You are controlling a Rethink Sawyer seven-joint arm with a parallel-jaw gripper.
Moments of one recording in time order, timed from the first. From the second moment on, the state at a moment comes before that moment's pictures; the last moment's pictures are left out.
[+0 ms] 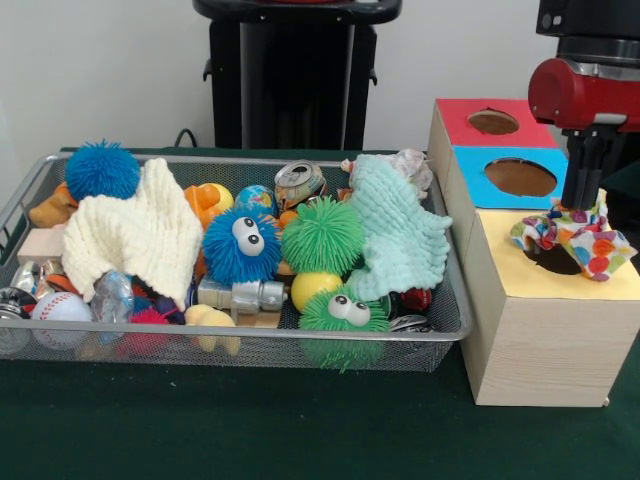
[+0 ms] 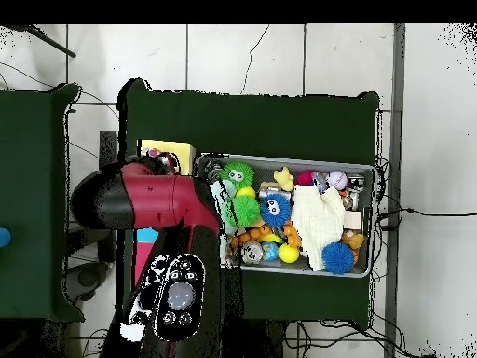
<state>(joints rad) 0.20 -0.61 -0.19 1.46 0.11 0.39 1.44</state>
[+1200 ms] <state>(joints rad) 0.20 -0.57 -0.19 1.46 0.11 0.37 1.44</state>
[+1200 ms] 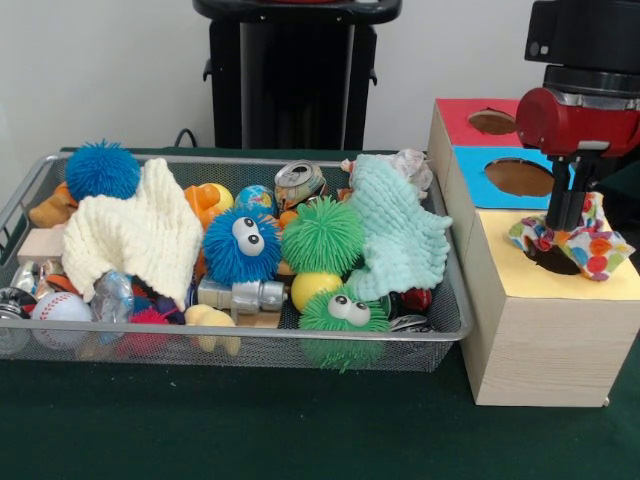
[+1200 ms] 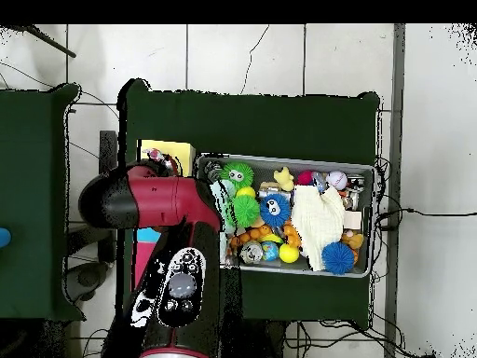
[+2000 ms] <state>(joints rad) 0.20 -0.56 -0.19 1.47 0.12 0.37 1.44</state>
